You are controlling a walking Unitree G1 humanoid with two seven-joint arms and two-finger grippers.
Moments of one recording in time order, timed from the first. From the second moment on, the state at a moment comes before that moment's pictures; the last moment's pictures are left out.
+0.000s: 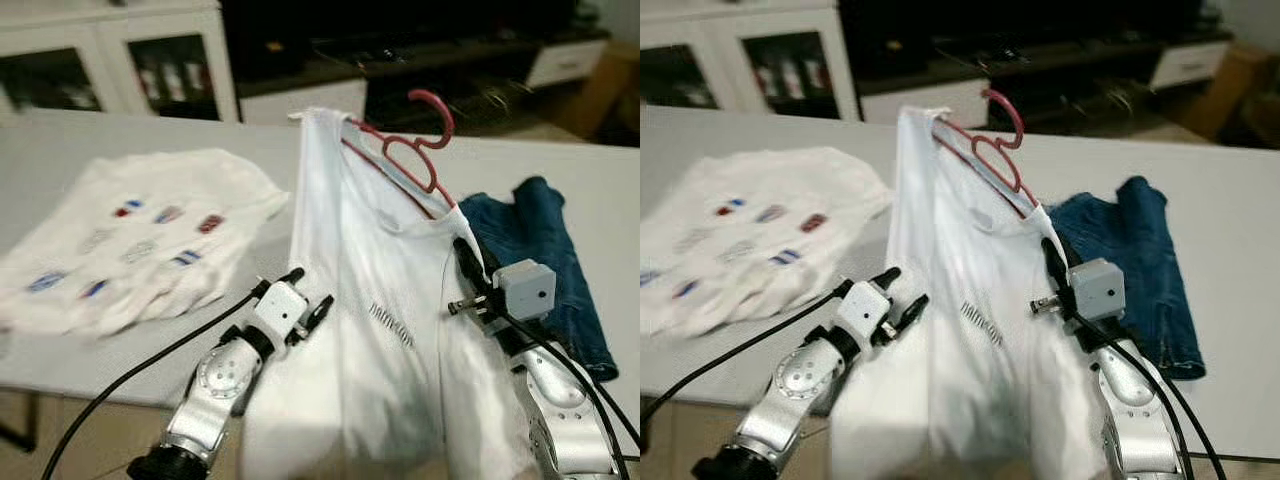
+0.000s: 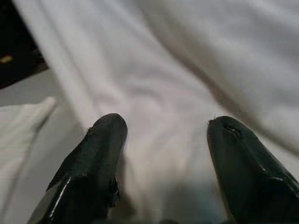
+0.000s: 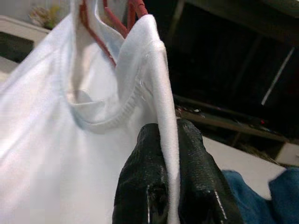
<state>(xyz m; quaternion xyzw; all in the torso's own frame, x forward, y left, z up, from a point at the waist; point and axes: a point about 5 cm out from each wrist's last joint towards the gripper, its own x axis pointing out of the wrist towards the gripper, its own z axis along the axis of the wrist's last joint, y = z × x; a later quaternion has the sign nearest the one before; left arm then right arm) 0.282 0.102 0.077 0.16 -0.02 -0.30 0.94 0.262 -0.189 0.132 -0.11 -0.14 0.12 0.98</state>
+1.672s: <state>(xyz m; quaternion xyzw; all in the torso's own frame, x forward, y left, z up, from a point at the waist) 0.275 0.101 0.068 0.17 -0.01 -0.30 0.94 0.260 -0.180 0.129 -0.10 -0.13 0.13 0.98</state>
